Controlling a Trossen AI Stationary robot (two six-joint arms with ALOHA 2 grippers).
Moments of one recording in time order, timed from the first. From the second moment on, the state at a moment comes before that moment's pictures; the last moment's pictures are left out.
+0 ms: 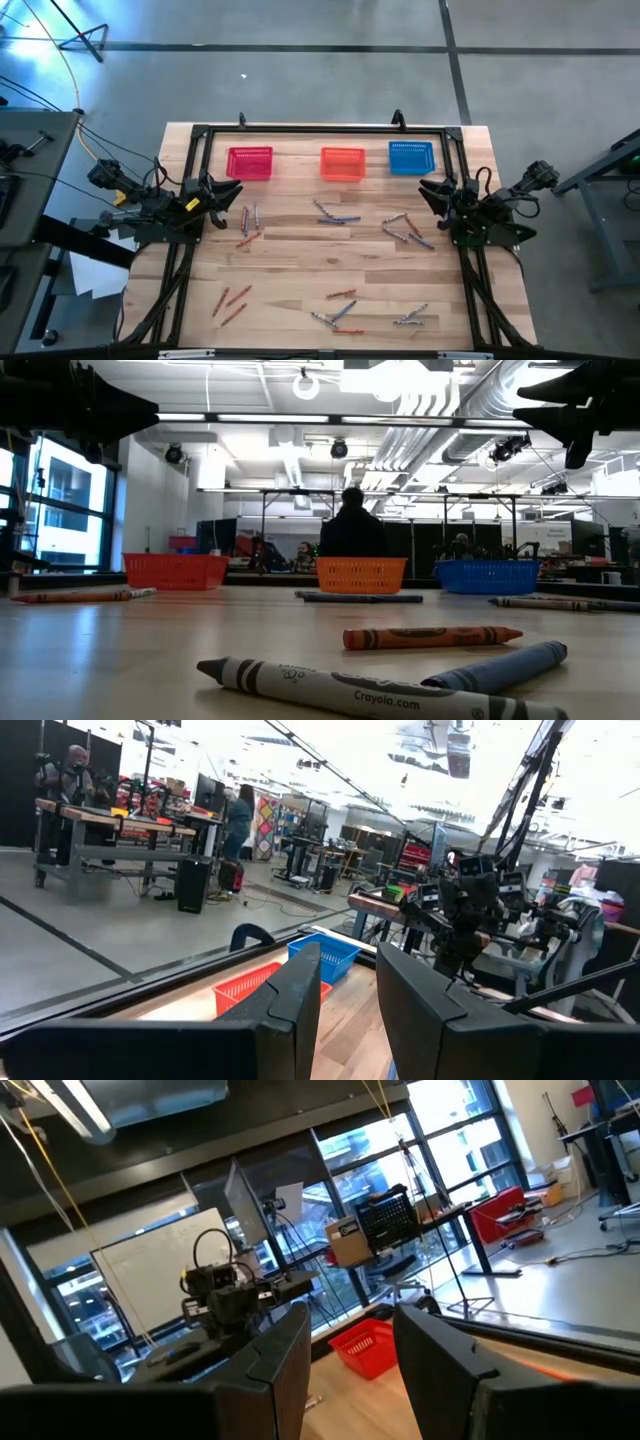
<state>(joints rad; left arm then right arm) -0.49 0.11 0.01 0.41 -0.95 0.00 0.58 0.05 0.01 0.50 0.96 0.06</state>
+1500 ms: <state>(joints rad) -0.49 0.11 0.01 0.48 -0.91 -0.07 0.58 0.05 0.01 0.50 0.98 0.09</state>
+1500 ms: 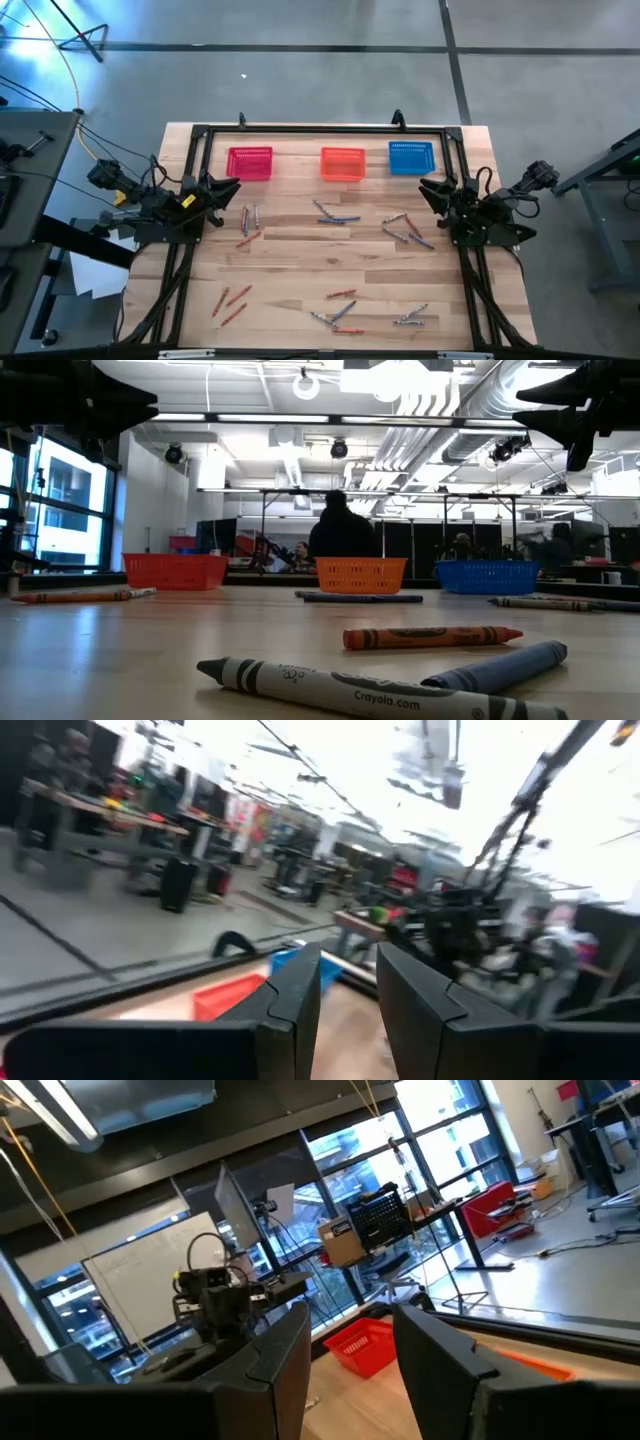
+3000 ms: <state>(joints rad) -0.20 0.97 0.65 0.06 -0.56 -0.33 0.47 0.81 0.85 -1.16 0.58 1.17</state>
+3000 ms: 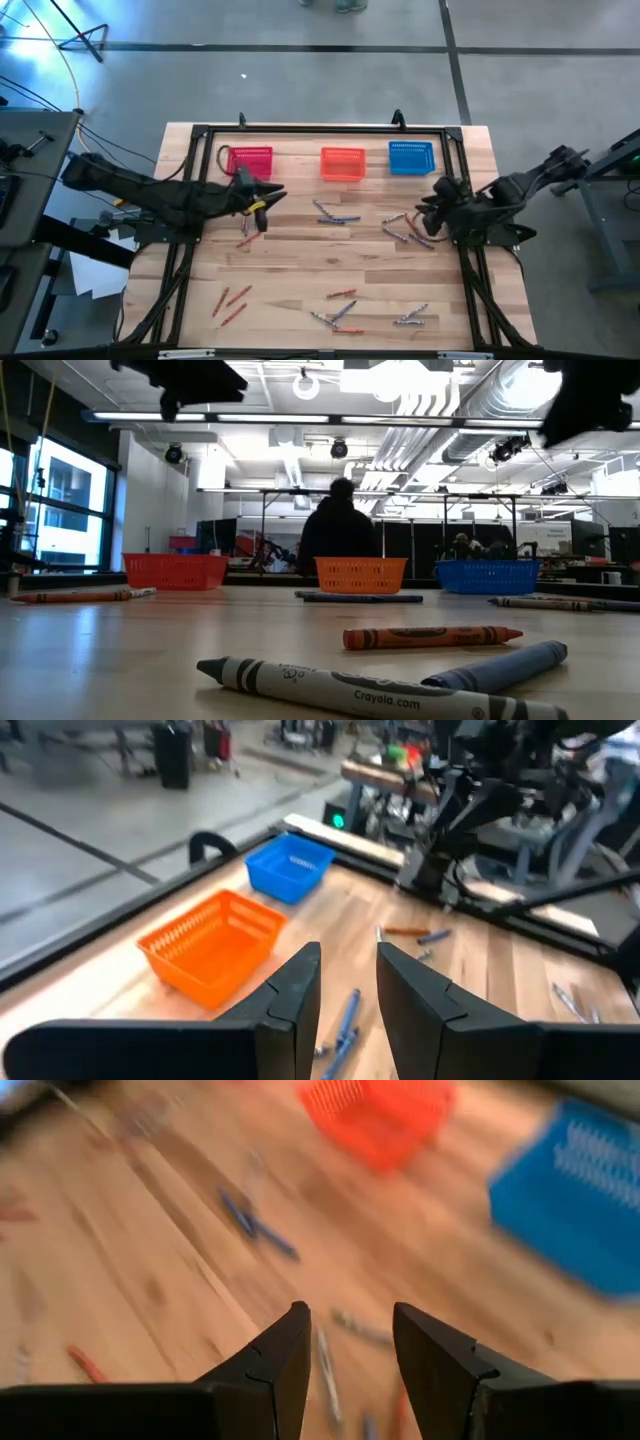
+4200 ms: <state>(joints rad) -0.09 1.12 0.70 0.05 -0.35 -0.32 0.29 1.29 0.66 -0.97 -0.08 1.16</state>
